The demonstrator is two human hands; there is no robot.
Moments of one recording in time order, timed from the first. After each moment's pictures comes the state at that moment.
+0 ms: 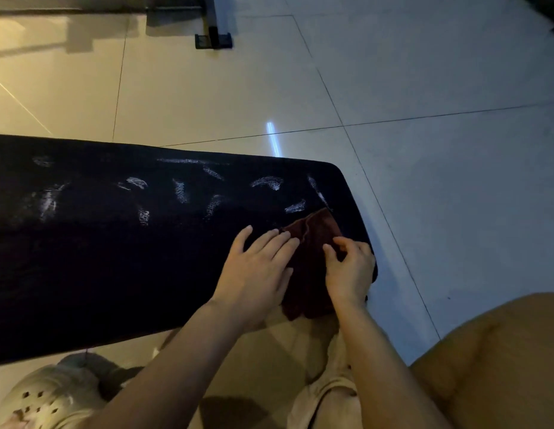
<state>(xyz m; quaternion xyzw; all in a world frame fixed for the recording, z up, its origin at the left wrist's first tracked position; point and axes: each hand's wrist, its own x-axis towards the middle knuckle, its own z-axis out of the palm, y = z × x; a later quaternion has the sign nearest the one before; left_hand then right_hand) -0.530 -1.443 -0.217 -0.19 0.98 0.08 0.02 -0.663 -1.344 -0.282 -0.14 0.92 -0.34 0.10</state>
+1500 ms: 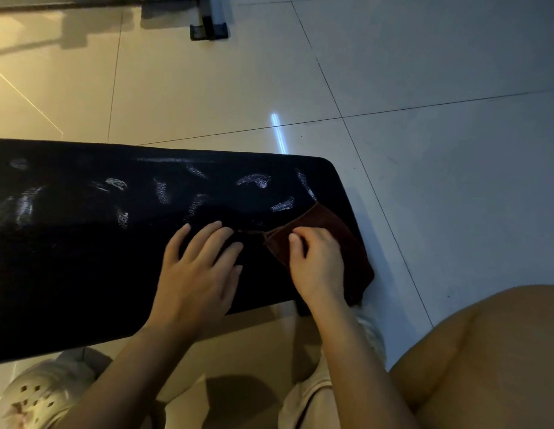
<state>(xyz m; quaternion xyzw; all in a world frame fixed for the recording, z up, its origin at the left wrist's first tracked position) -0.497 -1.454 -0.217 -0.25 0.97 -0.03 -0.06 -0.660 -1.355 -0.251 -0.32 0.88 -0.32 0.16</state>
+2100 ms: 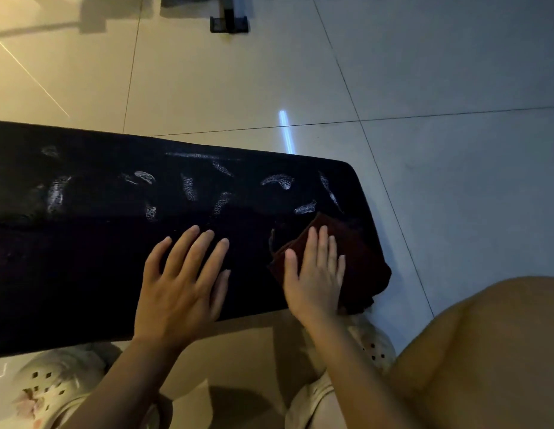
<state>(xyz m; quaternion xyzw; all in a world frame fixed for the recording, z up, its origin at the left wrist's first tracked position) -0.449 -1.472 -0.234 -0.30 0.94 -0.09 -0.13 -0.620 -1.369 -0.281 -0.32 0.91 -0.16 0.20</state>
